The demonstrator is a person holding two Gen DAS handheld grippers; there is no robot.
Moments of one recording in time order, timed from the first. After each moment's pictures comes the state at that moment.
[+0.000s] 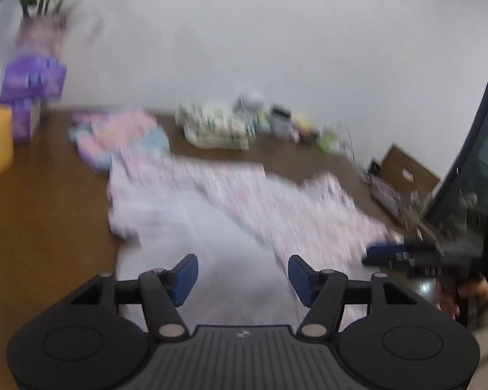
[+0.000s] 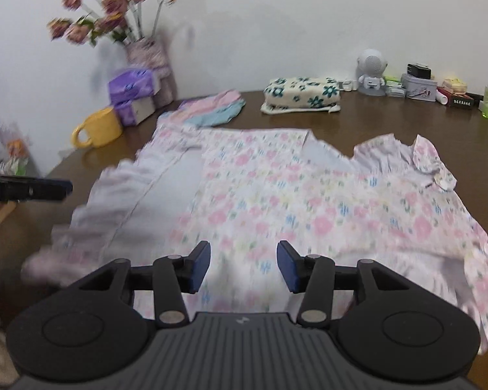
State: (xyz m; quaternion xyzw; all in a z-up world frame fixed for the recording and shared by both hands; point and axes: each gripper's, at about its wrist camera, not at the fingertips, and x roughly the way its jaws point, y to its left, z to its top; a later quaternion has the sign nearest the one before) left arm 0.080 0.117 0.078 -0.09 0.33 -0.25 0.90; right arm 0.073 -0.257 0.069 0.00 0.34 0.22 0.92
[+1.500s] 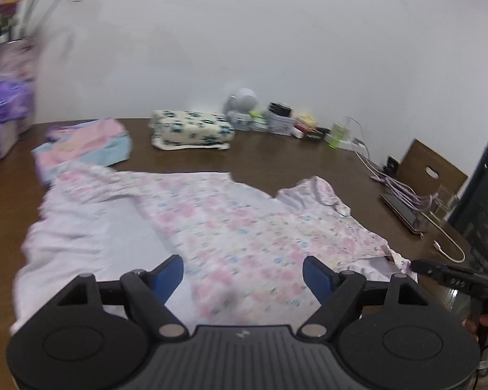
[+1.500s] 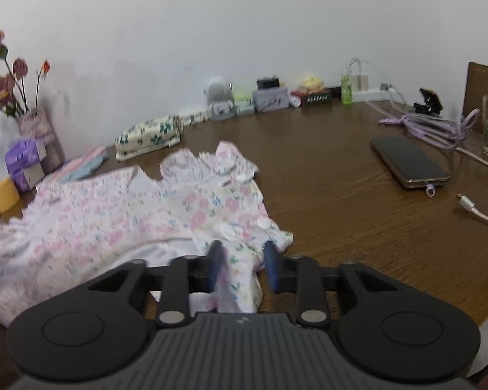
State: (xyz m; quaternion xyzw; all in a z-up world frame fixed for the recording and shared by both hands) left arm 0.100 -0.042 0.096 -0.06 0.32 -0.19 0.93; right arm 0.060 -0.437 0.043 0.09 0.28 0.04 0.95
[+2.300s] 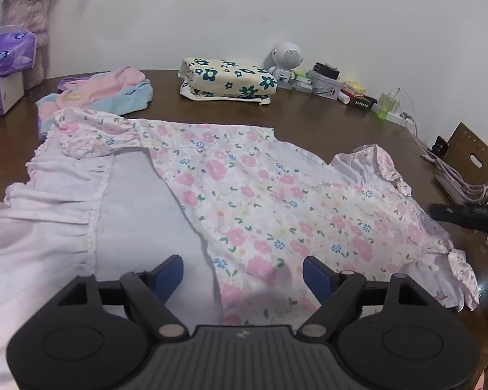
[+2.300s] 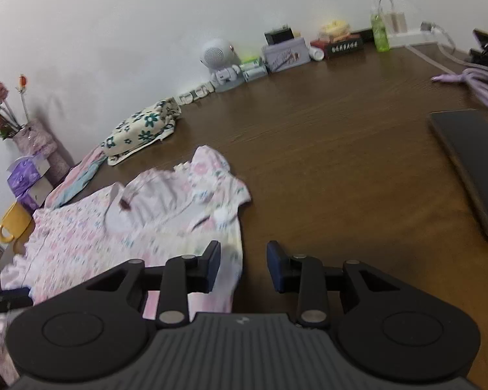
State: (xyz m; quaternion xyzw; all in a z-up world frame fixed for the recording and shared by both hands) left arm 0.159 -0.054 0.036 -0.06 0.39 -0.13 0.91; right arm 0.217 -0.492 0.021 0.17 0.36 0.12 0.91
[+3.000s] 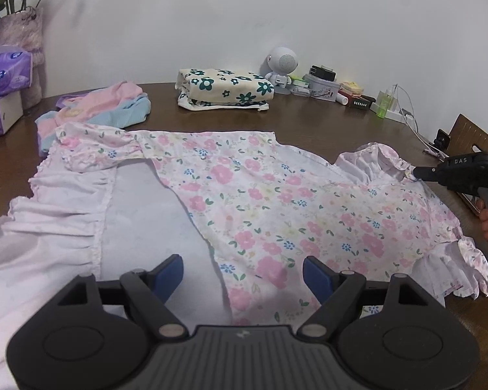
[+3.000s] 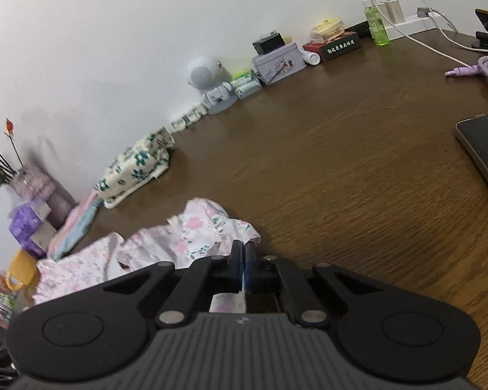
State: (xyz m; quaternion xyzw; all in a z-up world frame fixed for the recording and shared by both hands) left arm 0.156 -0.055 0.028 -0.03 0.36 -0.13 0.92; right arm 0.264 -0.500 0.020 0.22 0.35 0.10 0.90
